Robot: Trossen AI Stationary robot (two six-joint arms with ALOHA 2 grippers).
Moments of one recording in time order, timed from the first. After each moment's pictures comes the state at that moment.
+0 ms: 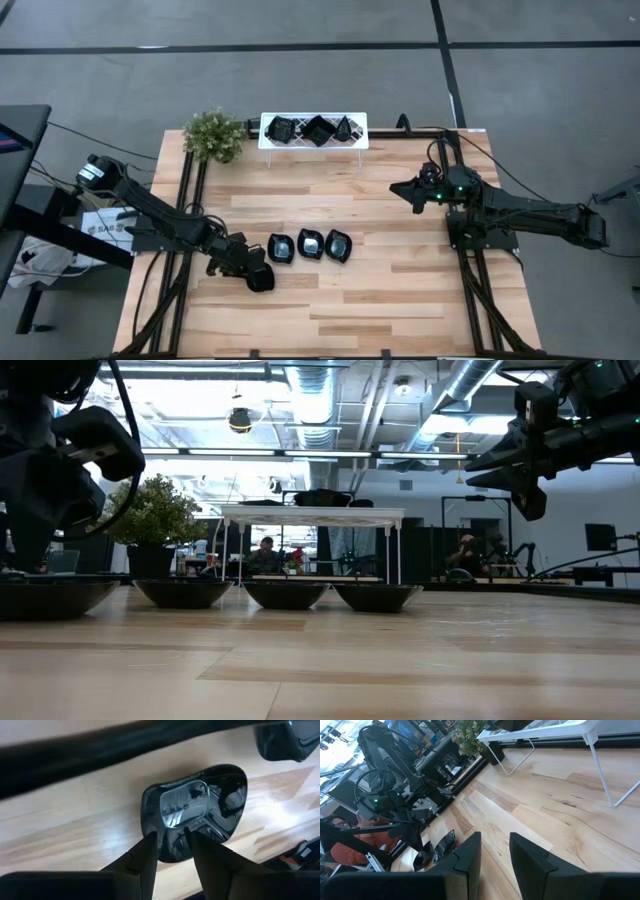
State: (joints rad) left arm -0.49 1.37 0.45 -0.24 0.10 -2.00; right arm -0.36 0.47 0.19 0.06 -0.10 0.67
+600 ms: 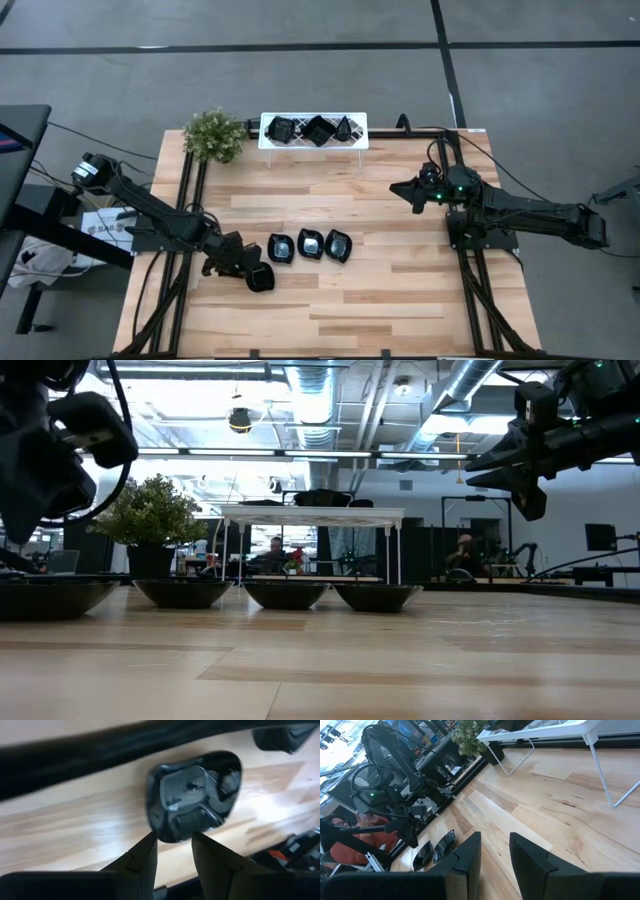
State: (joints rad) left arm -0.50 1.28 0.45 -0.30 0.12 -2.05; right arm -0.36 0.47 0.19 0.06 -0.10 0.67
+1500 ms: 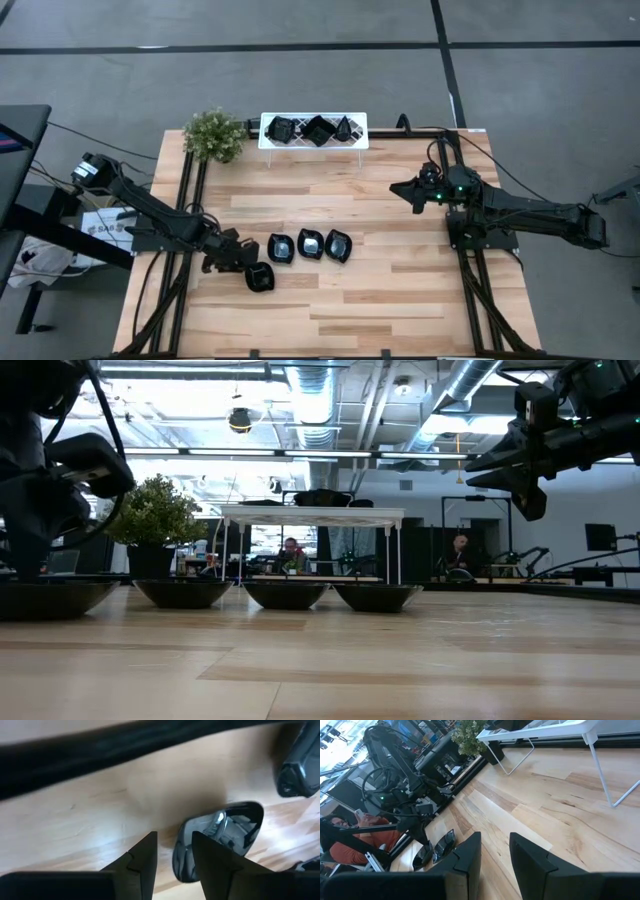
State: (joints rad) left arm -0.50 1.28 0.36 -0.26 0.04 -2.07; right arm -0.36 0.47 0.19 0.06 -0.10 0.67
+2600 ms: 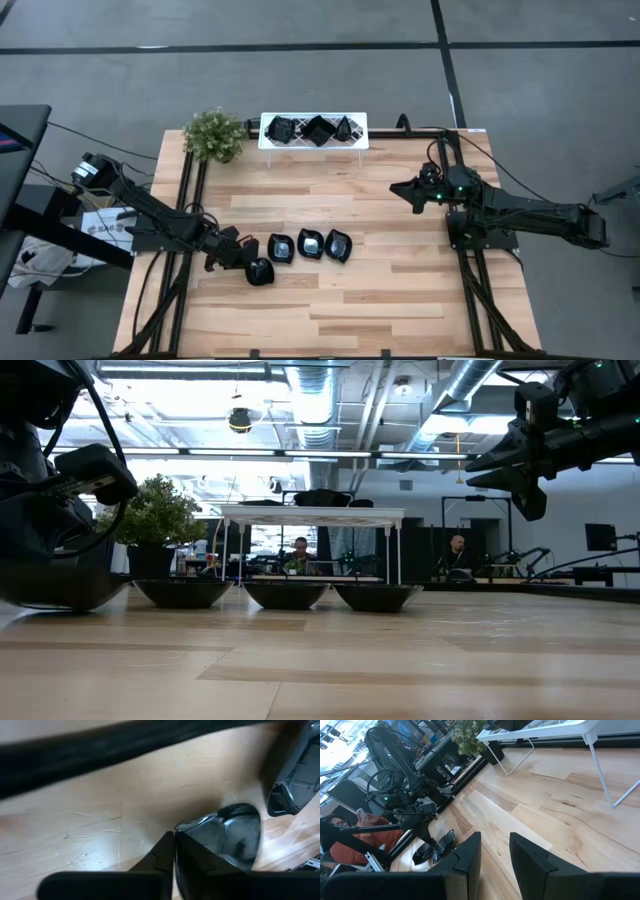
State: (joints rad) left arm -0.50 1.28 0.31 -0.18 -0.03 -2.07; right arm -0.36 0.47 0.19 0.06 -0.10 0.67
